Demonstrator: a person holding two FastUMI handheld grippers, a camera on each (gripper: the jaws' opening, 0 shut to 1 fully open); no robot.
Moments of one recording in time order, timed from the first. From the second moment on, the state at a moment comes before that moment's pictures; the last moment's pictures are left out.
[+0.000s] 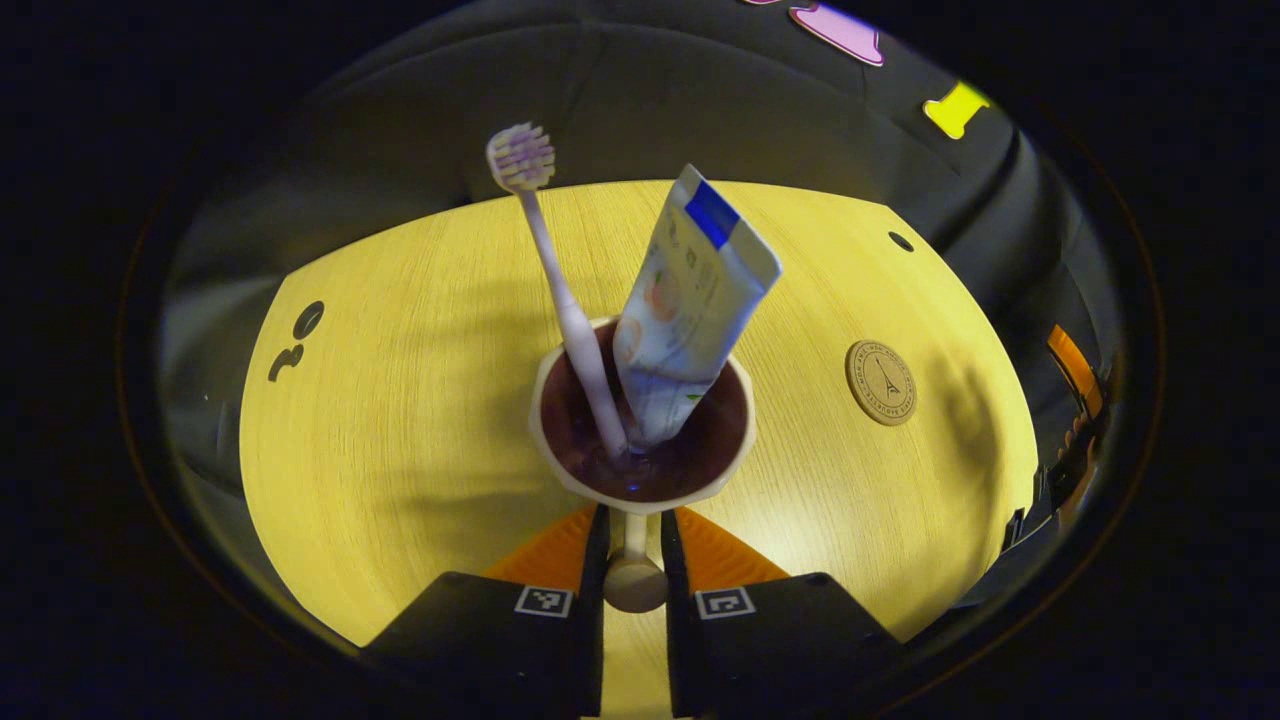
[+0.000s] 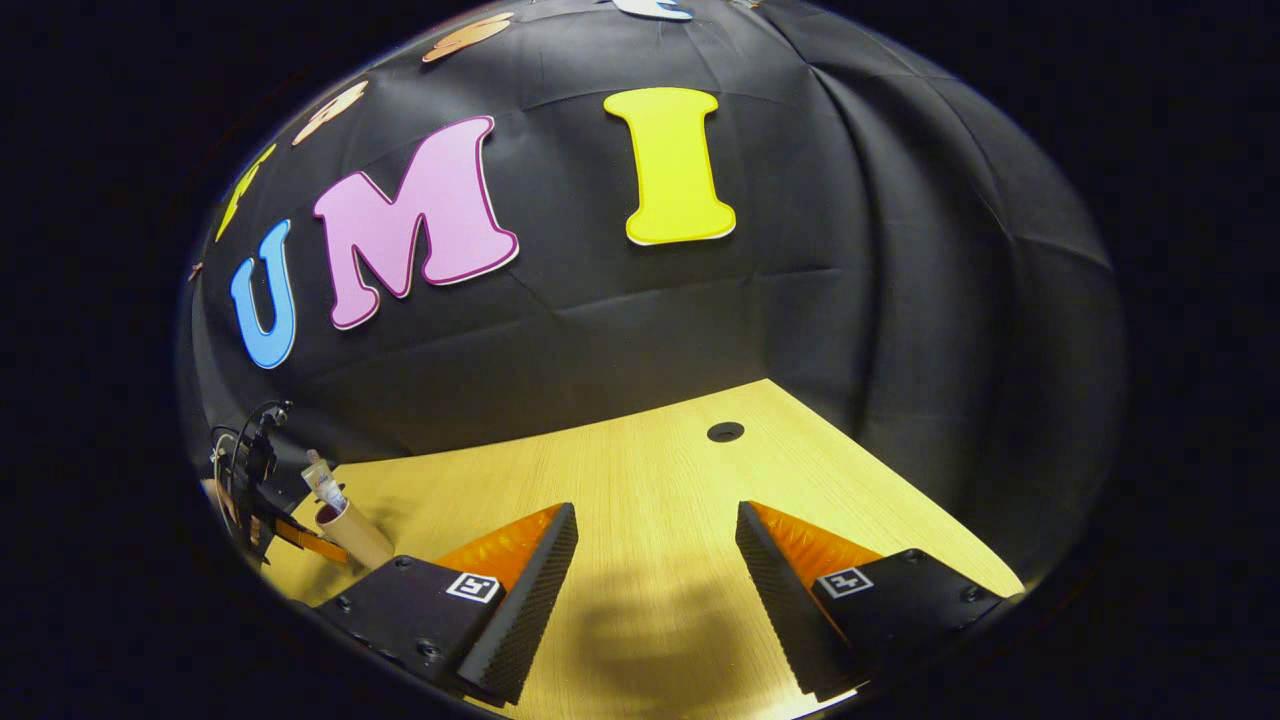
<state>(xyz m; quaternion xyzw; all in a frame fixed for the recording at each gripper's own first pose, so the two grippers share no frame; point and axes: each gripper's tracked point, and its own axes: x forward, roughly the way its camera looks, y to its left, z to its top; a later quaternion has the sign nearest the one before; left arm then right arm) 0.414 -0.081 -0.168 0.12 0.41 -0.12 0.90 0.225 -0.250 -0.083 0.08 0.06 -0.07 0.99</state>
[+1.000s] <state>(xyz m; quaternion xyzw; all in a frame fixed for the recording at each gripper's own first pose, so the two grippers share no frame) 0.409 -0.179 -0.099 0.16 0.34 -0.18 0.91 0.200 -0.238 -0.083 0.07 0.07 -0.06 0.99</state>
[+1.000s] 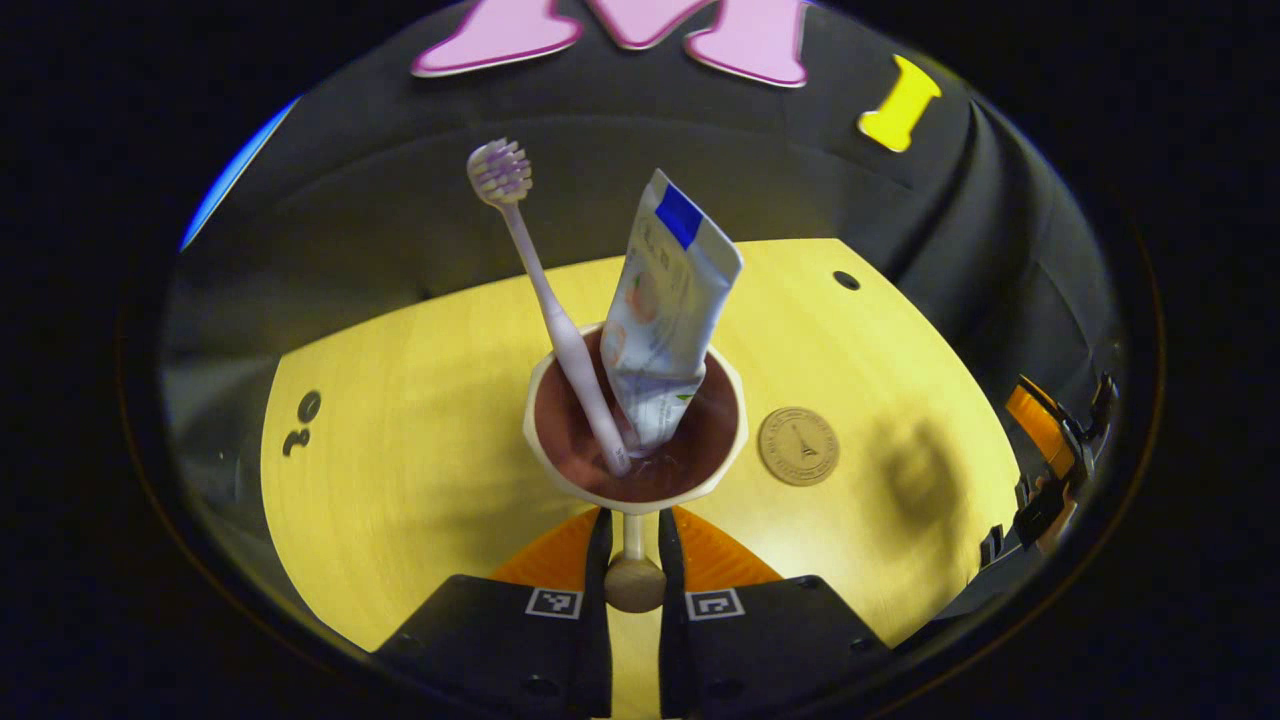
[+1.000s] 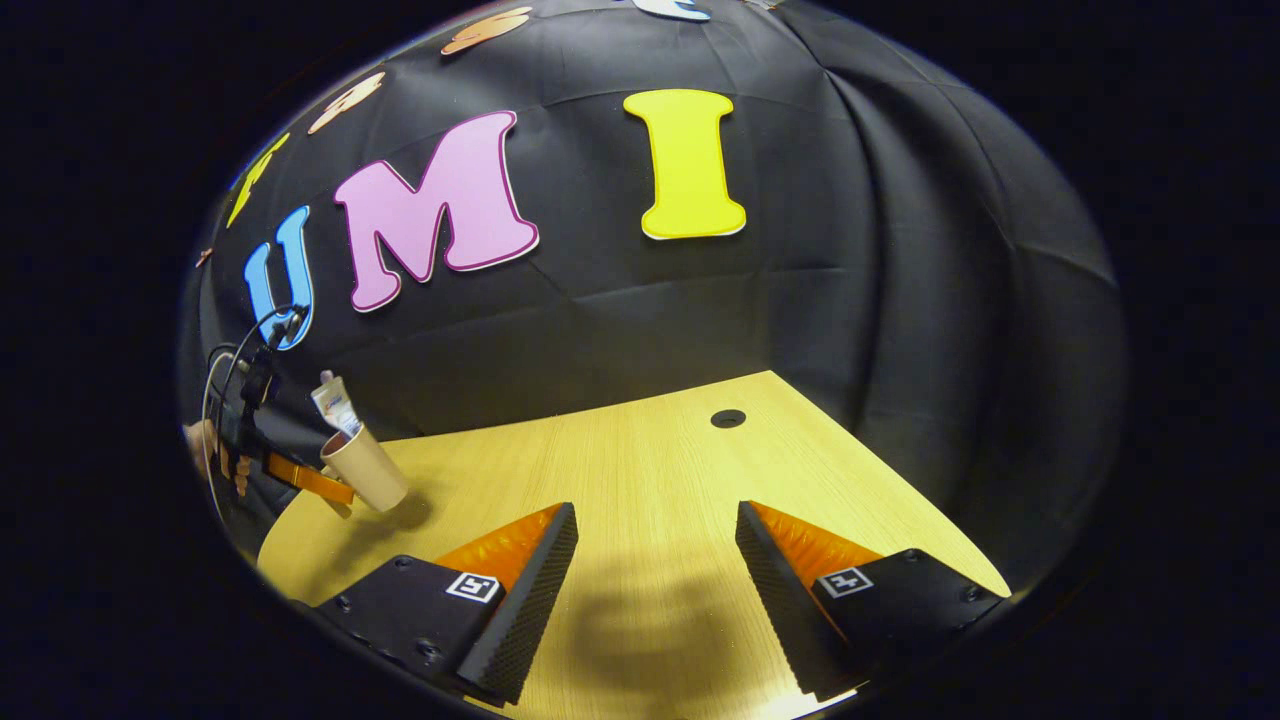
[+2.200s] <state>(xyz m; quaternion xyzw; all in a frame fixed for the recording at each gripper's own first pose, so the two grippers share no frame) 0.395 -0.307 -0.189 0.23 0.38 -0.24 0.86 0.188 -0.244 -0.094 0.10 0.08 -0.05 0.99</state>
